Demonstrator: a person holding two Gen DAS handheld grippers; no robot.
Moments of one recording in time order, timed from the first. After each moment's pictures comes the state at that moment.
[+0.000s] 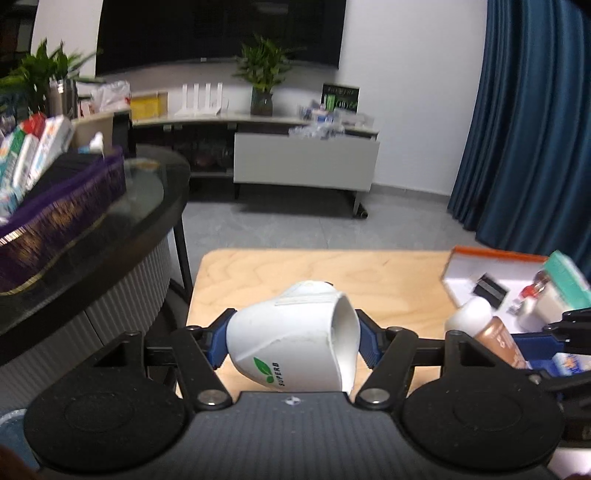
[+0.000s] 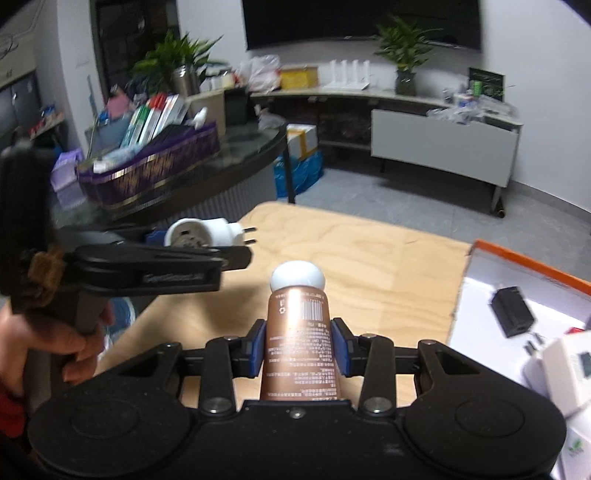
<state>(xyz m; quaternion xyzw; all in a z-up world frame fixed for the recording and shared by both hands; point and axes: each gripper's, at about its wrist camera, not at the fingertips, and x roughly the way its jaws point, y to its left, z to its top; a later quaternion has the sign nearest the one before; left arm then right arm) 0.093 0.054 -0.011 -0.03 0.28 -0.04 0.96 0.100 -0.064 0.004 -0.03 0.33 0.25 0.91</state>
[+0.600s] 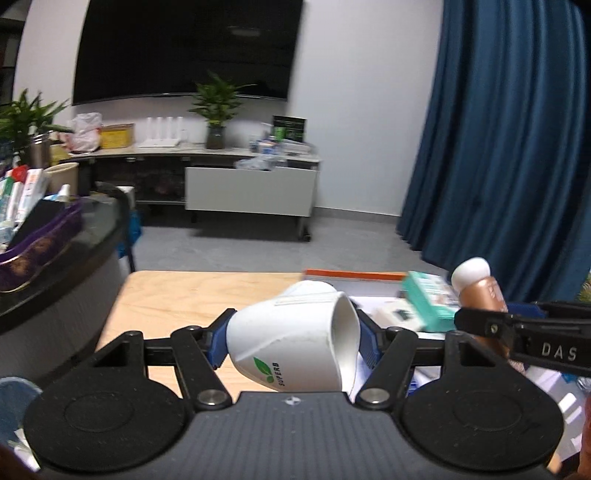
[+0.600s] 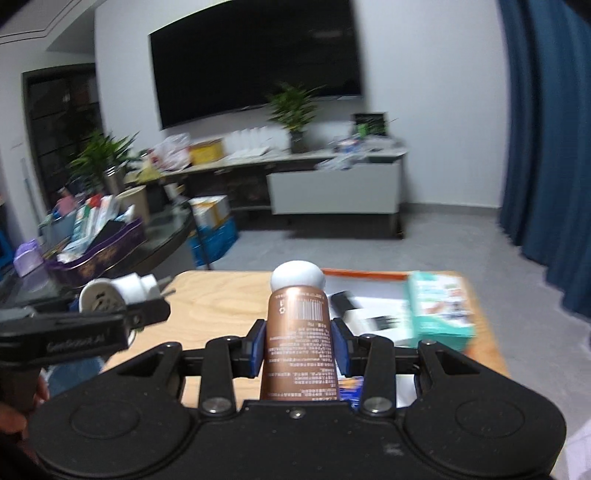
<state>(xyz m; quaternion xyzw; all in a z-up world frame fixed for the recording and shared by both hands) -0.002 -0.065 0.050 -0.04 0.25 -0.09 0.96 -0.010 -0.201 0.080 0.03 0.25 0.10 0.96</state>
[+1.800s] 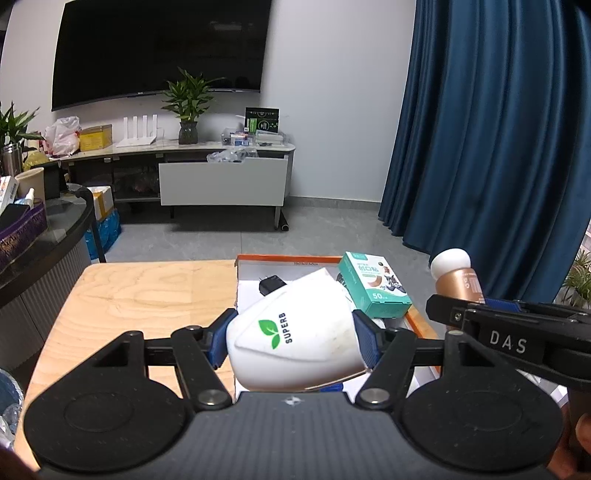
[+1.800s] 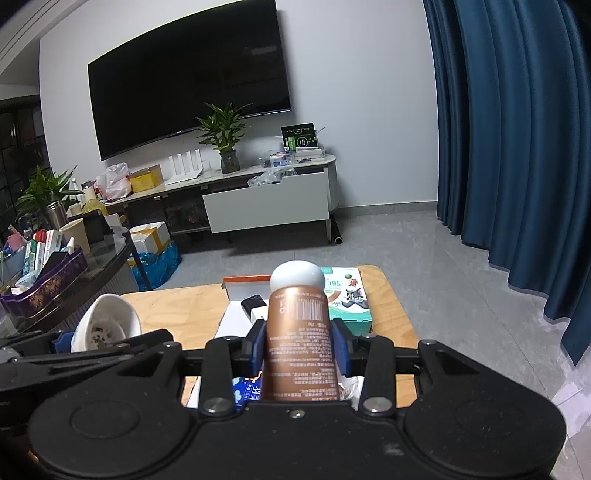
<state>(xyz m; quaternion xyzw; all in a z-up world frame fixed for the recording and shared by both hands) -0.009 -0.129 0.037 -0.02 0.26 -0.10 0.96 -0.016 -0.253 0.063 0.07 0.24 0.03 0.97</state>
